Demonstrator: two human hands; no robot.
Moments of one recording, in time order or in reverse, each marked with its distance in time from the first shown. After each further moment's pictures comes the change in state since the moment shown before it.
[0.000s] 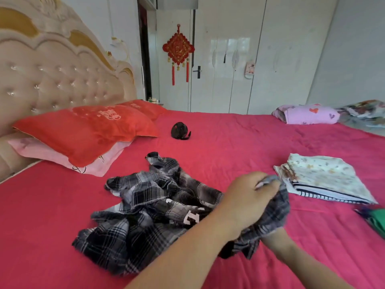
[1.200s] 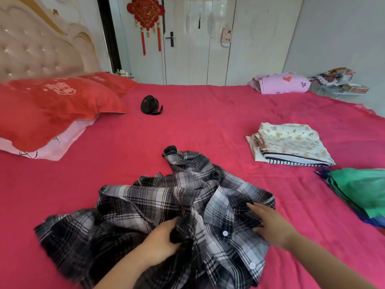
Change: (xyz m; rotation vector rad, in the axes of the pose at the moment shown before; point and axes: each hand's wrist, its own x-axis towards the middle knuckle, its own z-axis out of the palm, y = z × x) left_hand -0.040 -0.191 -0.014 0.351 -0.231 -0.347; right_hand 0.002 0.131 -0.061 -0.687 -0.285 -0.011
